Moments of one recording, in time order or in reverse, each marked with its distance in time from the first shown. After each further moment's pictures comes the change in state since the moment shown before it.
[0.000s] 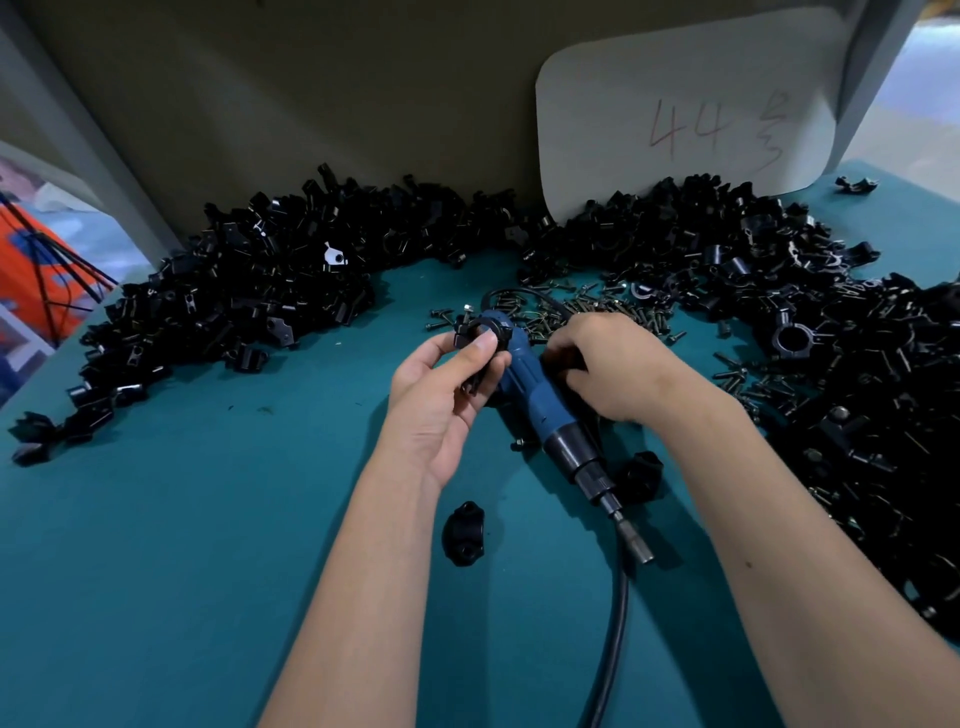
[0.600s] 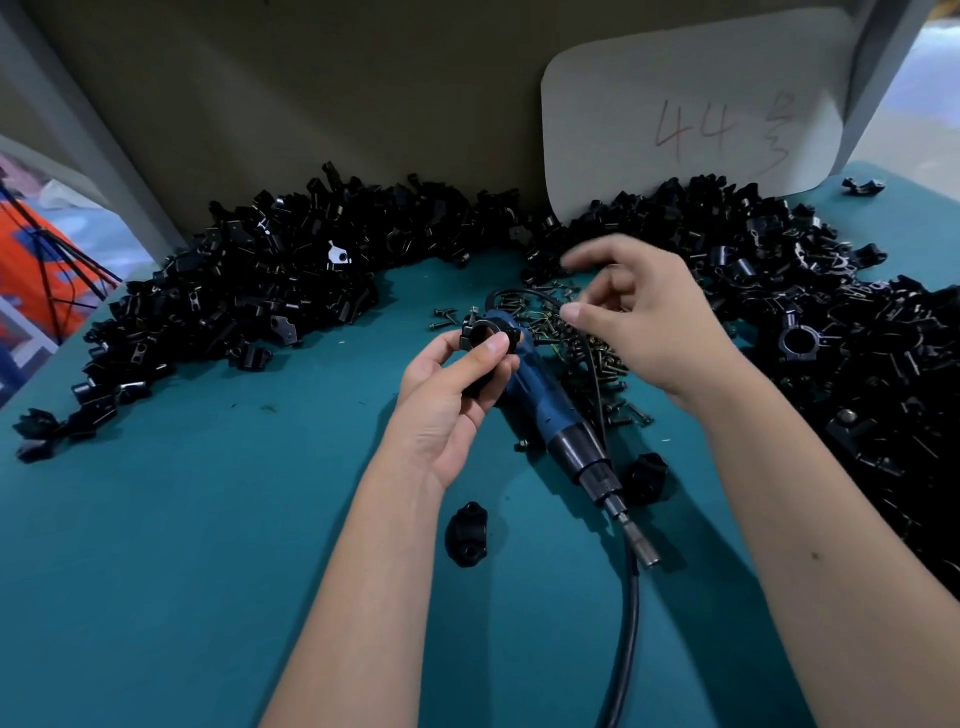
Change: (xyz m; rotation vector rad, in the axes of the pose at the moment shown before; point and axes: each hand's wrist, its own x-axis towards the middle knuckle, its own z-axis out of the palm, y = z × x) left_hand -0.003 0.002 0.004 -0.018 -0.049 -0.038; right_hand 0.000 0.012 -0.015 0.763 0.334 -0.047
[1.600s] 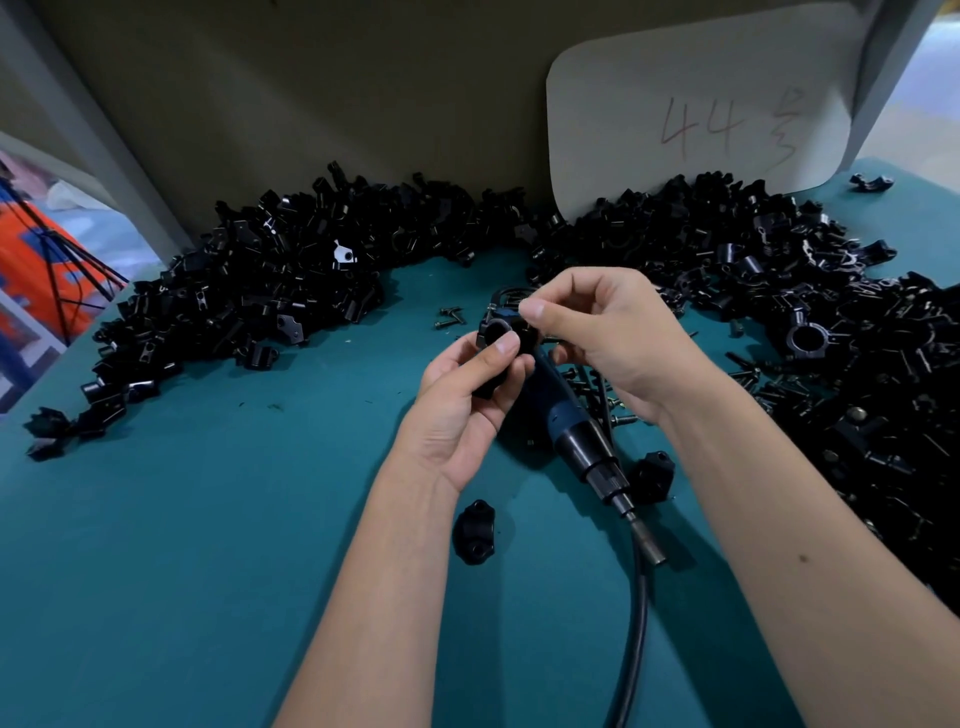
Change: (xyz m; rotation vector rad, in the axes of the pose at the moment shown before) left_hand -0.004 -0.003 0.003 -0.101 -0.077 -0.073; right_hand -0.006 -0.009 0.030 0.398 -0.149 0.118
